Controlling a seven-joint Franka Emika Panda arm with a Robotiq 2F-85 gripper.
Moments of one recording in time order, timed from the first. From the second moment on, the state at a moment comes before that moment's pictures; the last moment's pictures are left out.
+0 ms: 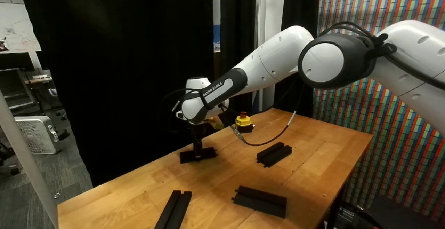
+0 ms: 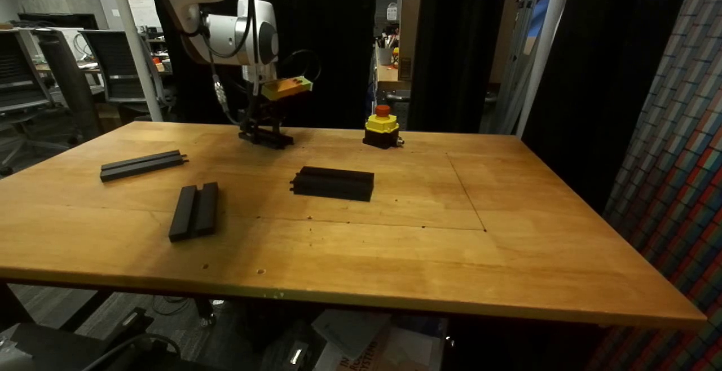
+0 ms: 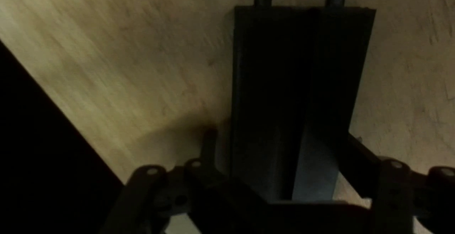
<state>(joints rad) 0.15 0.91 0.18 -1.28 -0.11 2.25 -0.93</state>
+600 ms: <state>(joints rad) 0.15 0.86 0.16 -1.33 -0.14 2.25 -0.81</state>
